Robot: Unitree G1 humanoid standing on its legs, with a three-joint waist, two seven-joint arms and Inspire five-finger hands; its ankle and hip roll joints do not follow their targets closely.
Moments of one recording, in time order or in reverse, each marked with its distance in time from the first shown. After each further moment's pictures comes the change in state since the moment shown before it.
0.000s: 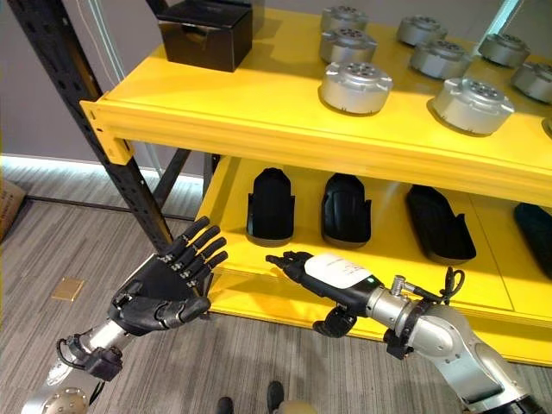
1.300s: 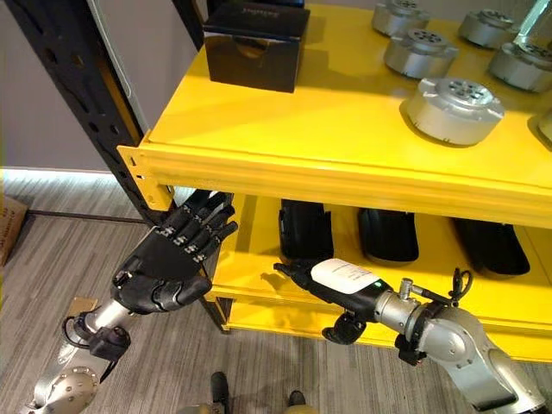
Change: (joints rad) left arm -0.104 -0.034 -0.010 -0.066 -0.066 0.012 0.006; right arm 0.049 -0.009 -0.066 -0.062 -0.004 0.023 0.075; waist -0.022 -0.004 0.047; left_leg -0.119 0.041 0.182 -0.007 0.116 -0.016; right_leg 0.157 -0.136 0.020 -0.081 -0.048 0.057
